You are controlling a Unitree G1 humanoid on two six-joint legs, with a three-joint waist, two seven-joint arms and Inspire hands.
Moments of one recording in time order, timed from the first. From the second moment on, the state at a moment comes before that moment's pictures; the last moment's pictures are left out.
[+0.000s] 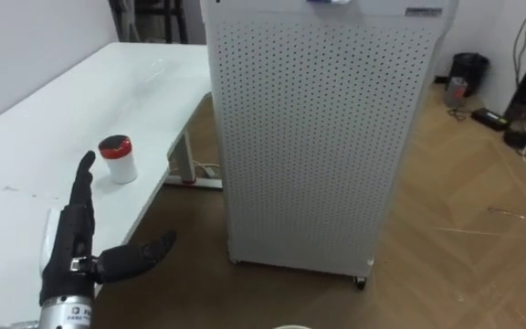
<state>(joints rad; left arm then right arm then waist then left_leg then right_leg) 0.04 0.22 -0.18 0.23 0.06 -0.38 0.46 0.02 -0.27 0.22 1.24 0.48 -0.15 0.16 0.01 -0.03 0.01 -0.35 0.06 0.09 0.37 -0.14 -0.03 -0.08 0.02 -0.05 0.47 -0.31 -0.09</state>
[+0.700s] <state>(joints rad) 0.05 0.23 -0.08 0.23 0.15 -0.40 0.55 0.03 -0.27 0.21 1.22 0.47 -0.14 0.12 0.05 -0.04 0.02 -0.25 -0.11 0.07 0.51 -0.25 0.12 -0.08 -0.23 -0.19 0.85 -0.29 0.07</state>
